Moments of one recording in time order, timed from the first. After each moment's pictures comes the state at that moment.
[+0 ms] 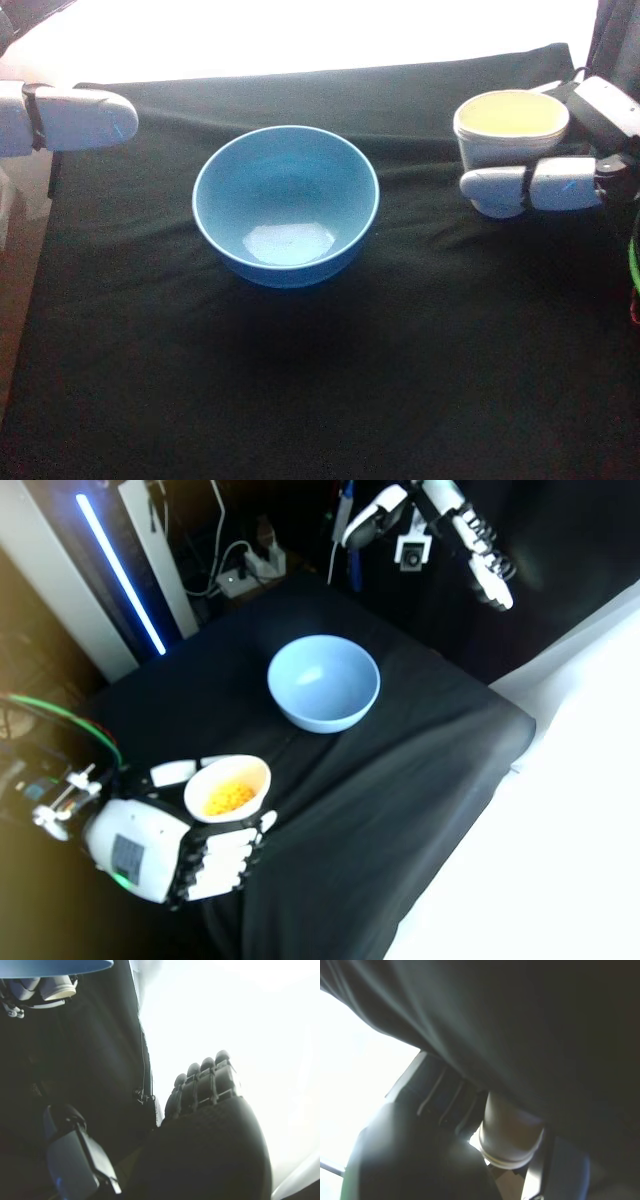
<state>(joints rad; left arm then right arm) 0.86 -0.85 1.25 0.03 -0.95 0.44 -0.92 -1.31 1.55 0.32 0.90 -0.20</state>
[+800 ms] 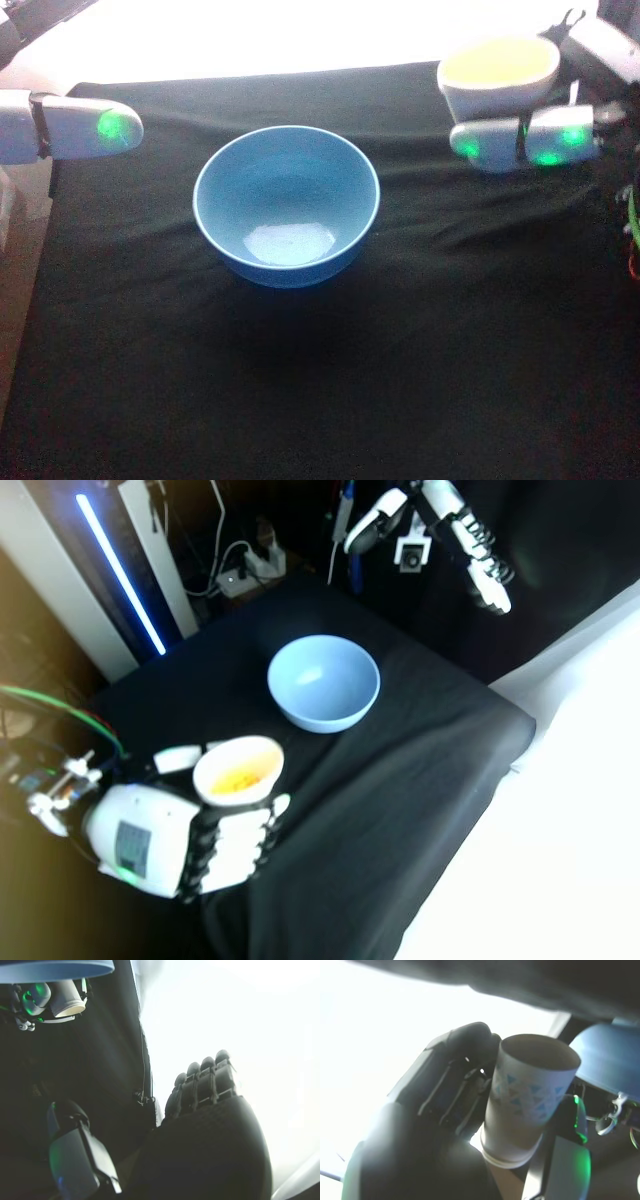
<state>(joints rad) 0.87 -0.86 1.26 0.03 -0.94 0.44 -0.81 -1.27 1.53 0.23 0.91 -0.20</state>
